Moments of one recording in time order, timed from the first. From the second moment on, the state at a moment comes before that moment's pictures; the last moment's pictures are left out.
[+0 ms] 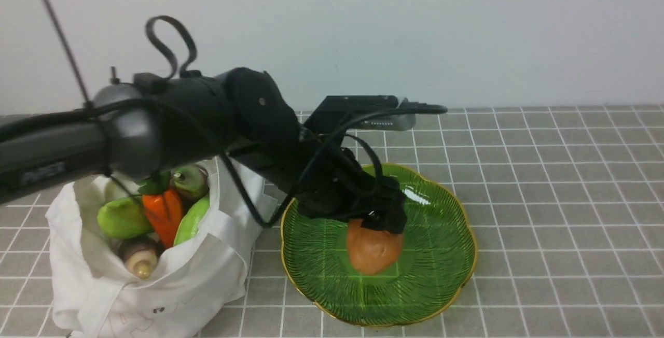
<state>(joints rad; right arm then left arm) 0.06 -0.01 0.02 -0.12 0.38 0.10 -0.56 1.84 -1.30 -0.62 0.65 0.29</state>
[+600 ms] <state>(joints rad) 0.06 -0.01 0.02 -0.12 0.38 0.10 -0.53 1.89 -1.46 -0.60 0.84 0.28</state>
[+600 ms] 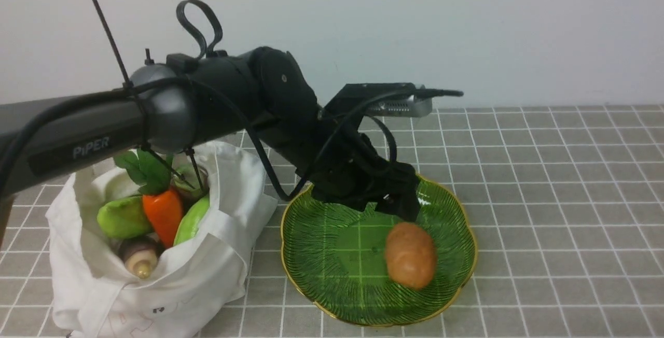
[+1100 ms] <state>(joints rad) 0.06 -0.01 0.02 -0.12 0.38 0.10 -0.25 1.28 -1.51 -0.41 1.07 0.22</state>
